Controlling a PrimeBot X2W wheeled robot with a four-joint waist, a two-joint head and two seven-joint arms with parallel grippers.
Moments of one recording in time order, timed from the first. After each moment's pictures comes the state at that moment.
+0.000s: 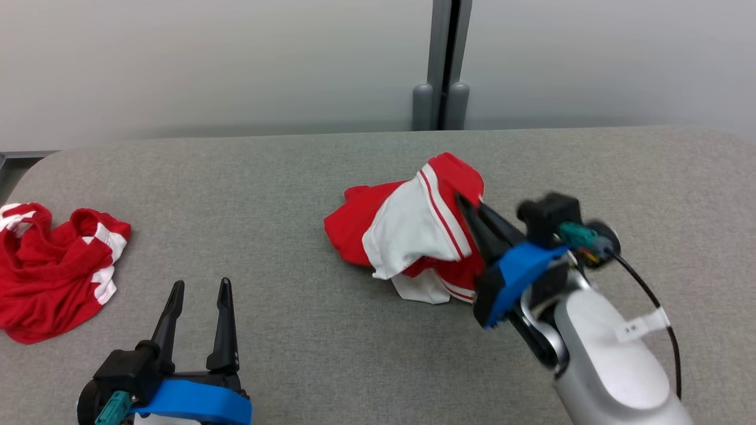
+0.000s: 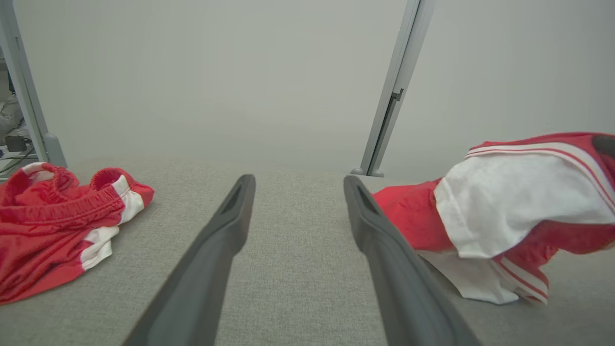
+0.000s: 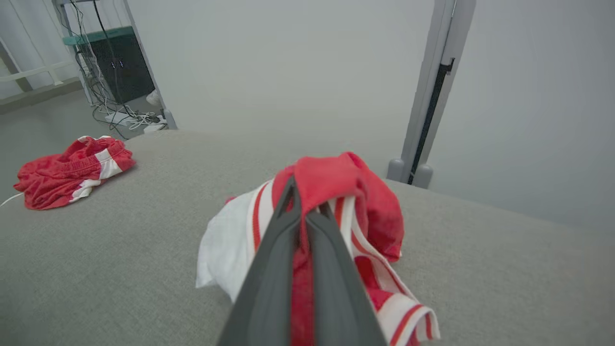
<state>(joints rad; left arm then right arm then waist) -0.02 0.25 -0.28 0.14 -0.46 0.06 -0.26 -0.46 -0.05 0.30 0.42 0.22 0.13 0.03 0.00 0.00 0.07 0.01</state>
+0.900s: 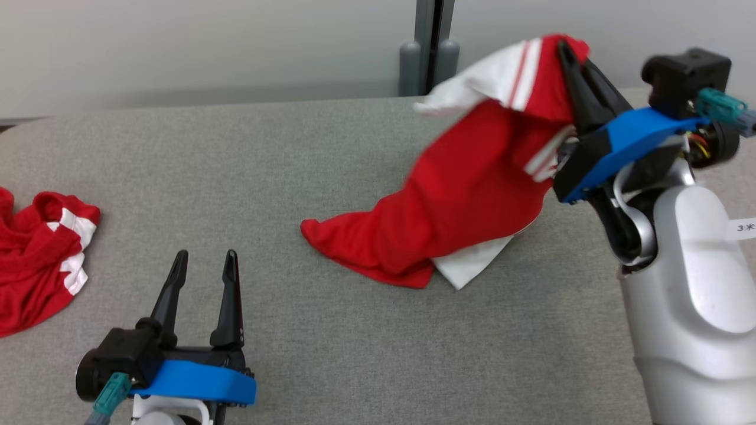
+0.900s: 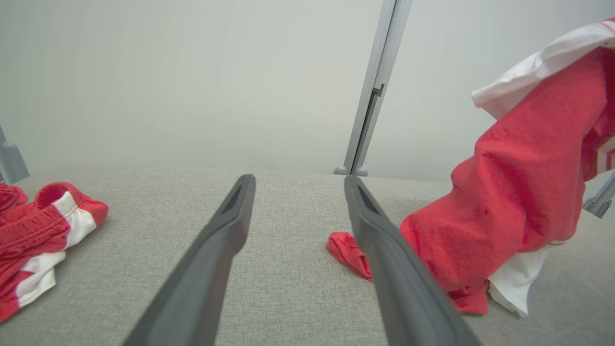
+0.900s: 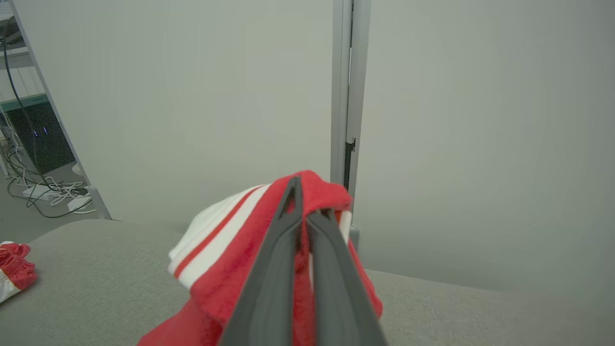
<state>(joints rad) -0.06 0.27 -0.30 0.07 -0.45 0.08 -0.25 -0.70 -0.05 0.06 0.24 0.17 0.13 0.19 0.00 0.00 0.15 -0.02</state>
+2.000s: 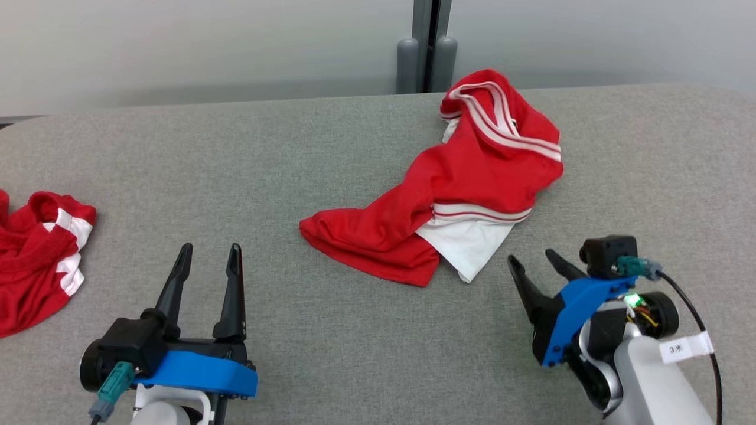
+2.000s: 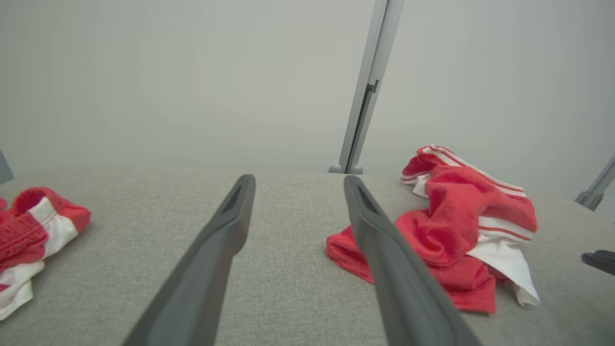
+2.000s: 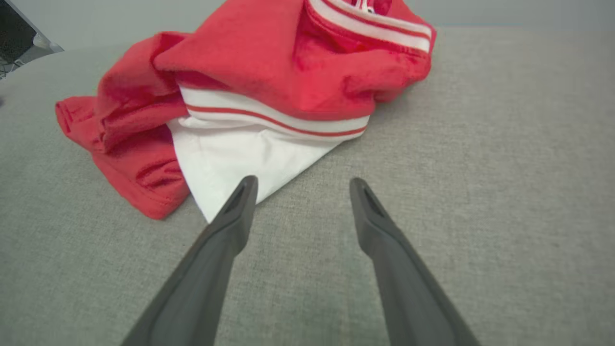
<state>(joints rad) -0.11 0.26 -0.31 0.13 -0.45 0.05 -0.26 -0.35 -0.06 0.08 0.41 0.21 0.13 0.23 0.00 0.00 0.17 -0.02</state>
